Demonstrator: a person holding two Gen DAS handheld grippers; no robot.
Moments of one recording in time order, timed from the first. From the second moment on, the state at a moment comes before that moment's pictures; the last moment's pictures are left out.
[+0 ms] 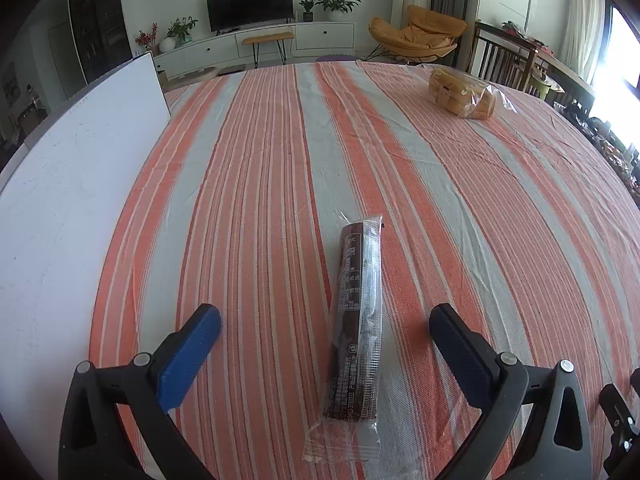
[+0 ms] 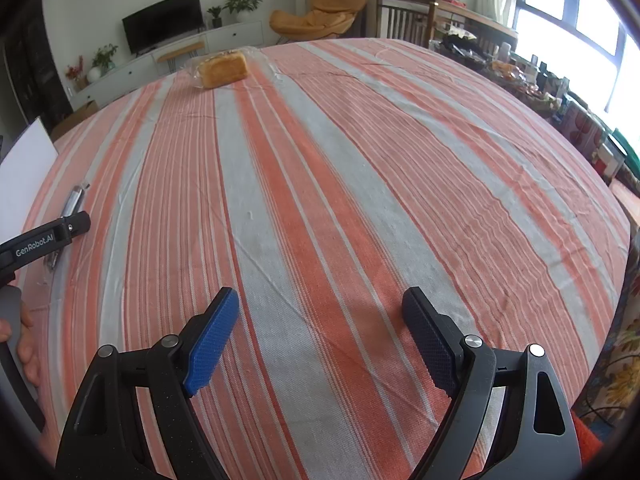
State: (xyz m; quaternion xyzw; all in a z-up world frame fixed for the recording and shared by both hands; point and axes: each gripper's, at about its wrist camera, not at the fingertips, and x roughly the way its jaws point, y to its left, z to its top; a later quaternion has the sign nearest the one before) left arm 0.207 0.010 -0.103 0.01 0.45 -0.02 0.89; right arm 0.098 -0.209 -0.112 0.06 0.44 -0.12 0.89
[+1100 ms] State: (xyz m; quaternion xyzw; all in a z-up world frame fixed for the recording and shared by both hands) left arm 0.208 0.010 -0.103 0.01 0.45 -0.02 0.89; right arm 0.100 -0.253 -0.061 0.15 0.35 -0.06 0.92
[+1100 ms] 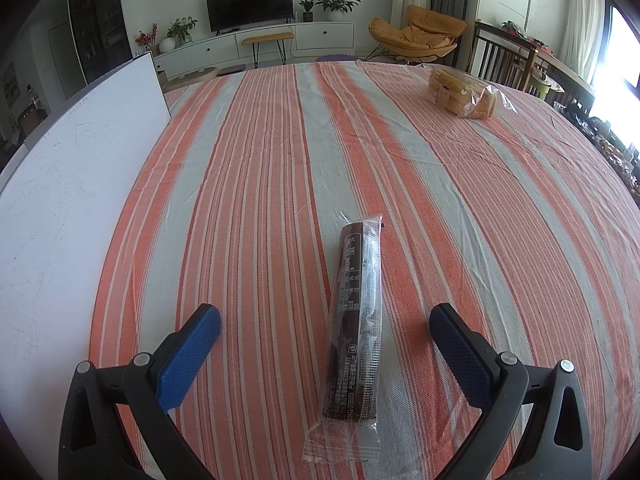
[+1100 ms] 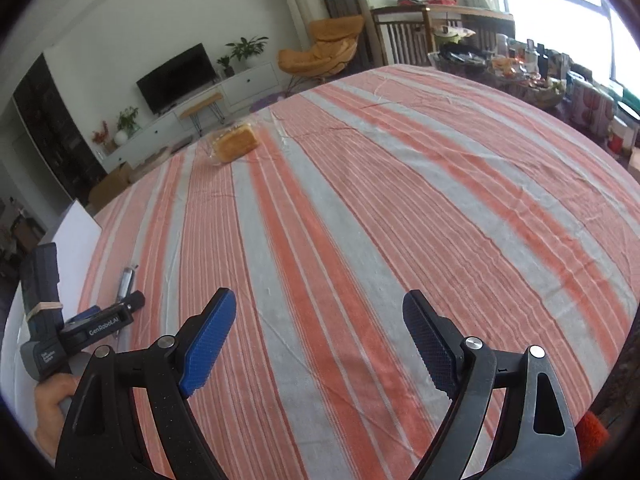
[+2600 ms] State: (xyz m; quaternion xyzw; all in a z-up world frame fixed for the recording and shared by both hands) left arm 0.185 0.021 -0.089 -0.05 0.47 -0.10 0.88; right arm 0.126 -0.253 -0.056 0.24 0.45 0.14 0.85
